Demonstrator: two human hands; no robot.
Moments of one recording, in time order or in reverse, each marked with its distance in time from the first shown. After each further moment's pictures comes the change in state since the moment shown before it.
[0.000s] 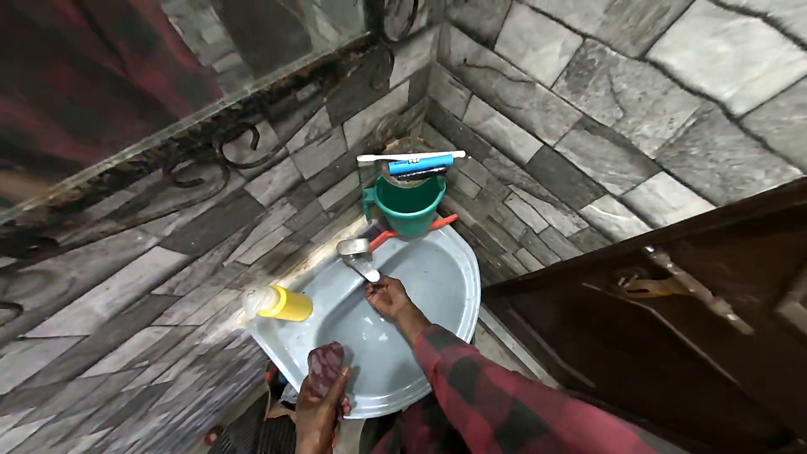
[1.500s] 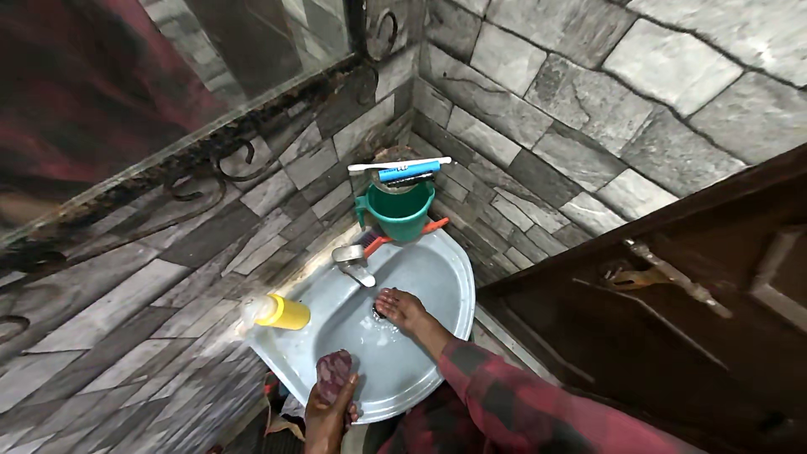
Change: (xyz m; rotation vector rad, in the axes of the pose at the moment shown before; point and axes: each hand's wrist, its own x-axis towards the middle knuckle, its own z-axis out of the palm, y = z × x) left_hand -0.006 -0.005 0.004 0.022 -0.044 -0.046; right_hand -0.043 -0.017 -0.024 -0.398 0.156 -0.095
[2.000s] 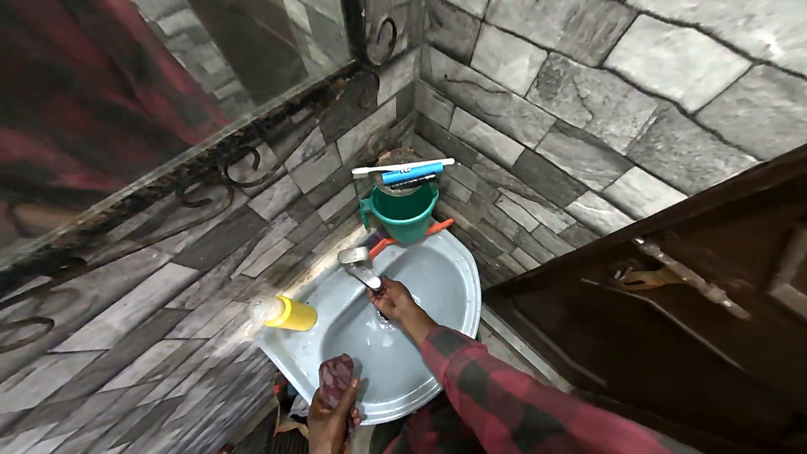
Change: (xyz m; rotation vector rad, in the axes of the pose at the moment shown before) left_hand 0.000 -0.005 -0.008 -0.026 0.014 0.026; right_hand 0.021 -0.005 0.046 0.284 -0.030 0.032
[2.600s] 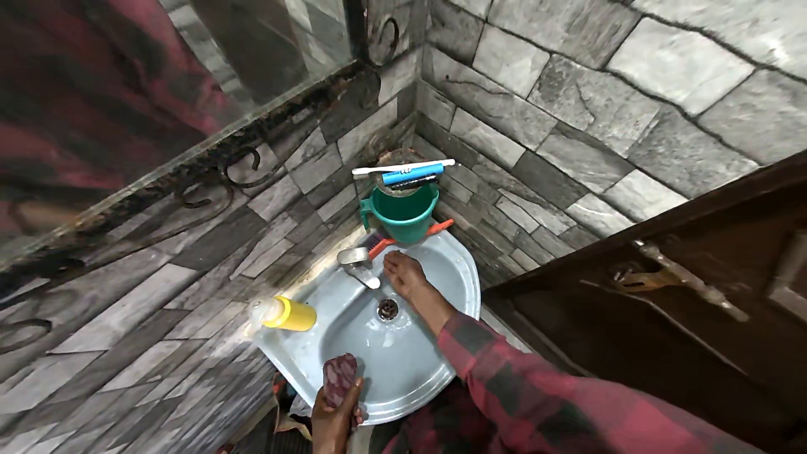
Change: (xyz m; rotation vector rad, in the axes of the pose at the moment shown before) left_hand 0.001 -0.001 0.005 0.048 -0.006 -0.012; right_hand -0.038 -0.054 0.035 -0.305 0.075 -0.281
